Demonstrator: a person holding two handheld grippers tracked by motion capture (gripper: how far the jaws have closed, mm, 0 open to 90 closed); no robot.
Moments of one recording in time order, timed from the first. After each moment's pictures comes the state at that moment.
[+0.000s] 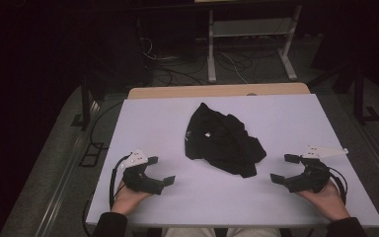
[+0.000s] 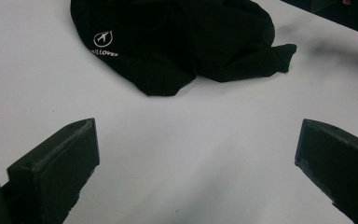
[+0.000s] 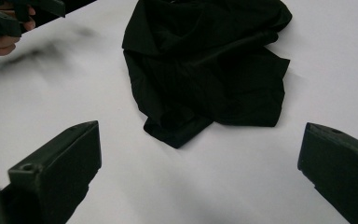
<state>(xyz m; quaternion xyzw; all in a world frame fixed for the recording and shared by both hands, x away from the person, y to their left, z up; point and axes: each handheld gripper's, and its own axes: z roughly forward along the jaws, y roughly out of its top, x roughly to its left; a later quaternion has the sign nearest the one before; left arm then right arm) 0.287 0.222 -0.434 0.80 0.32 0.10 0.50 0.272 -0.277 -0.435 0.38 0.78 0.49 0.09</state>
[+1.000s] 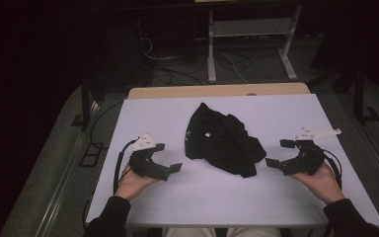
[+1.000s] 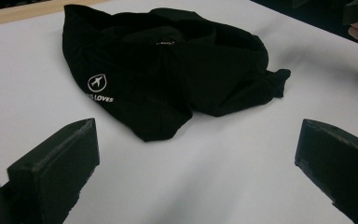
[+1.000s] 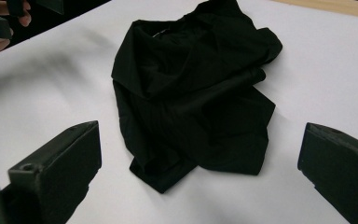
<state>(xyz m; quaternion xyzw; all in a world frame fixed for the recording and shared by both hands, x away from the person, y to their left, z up) 0.317 0.198 -0.404 0.81 0.30 0.09 0.49 0.307 -0.266 -0.407 0.37 0.79 0.48 0.09</state>
